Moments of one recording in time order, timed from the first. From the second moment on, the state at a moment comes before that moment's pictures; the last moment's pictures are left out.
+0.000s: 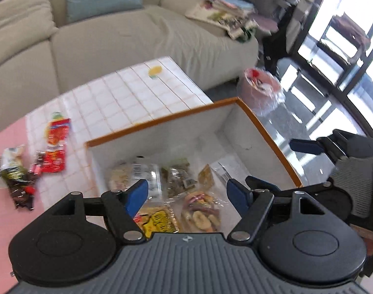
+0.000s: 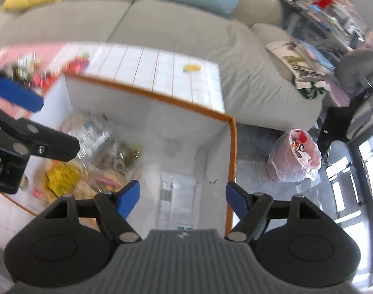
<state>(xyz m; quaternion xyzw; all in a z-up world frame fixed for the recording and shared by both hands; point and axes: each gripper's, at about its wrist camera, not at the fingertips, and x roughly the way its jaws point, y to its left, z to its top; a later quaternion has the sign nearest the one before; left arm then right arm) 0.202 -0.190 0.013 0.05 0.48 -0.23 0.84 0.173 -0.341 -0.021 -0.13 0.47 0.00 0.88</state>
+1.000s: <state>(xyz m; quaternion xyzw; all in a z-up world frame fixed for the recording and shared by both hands) 0.108 0.057 -0.016 -0.10 0.44 -0.05 0.89 0.087 -0.137 -0.030 0.04 0.35 0.07 0.93</state>
